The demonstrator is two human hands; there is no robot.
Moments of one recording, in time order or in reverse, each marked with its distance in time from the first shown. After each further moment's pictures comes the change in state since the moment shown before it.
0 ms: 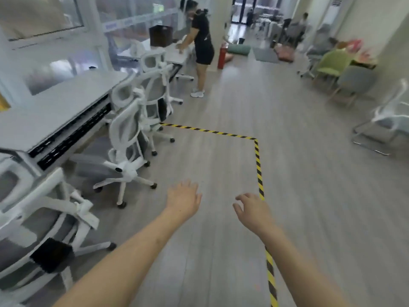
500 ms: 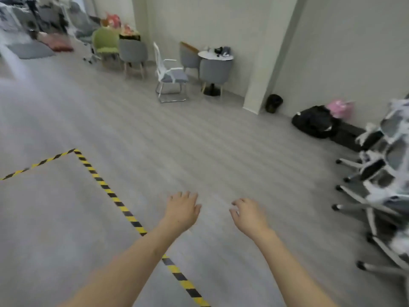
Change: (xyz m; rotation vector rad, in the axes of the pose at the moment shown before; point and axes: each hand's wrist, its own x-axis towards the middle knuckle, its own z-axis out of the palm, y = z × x) left_hand -0.113 0.629 0.091 0.114 -0.118 0.996; right_hand -0.435 0.440 -0.060 0.056 0.192 0.989
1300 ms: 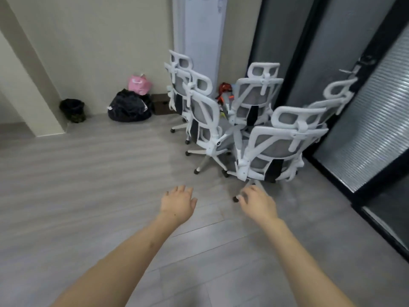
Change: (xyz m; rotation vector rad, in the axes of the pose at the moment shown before) left_hand 0.367 0.573 0.000 0.136 -0.149 0.962; right_hand -0.002 0.509 -0.130 0.082 0.298 1.062
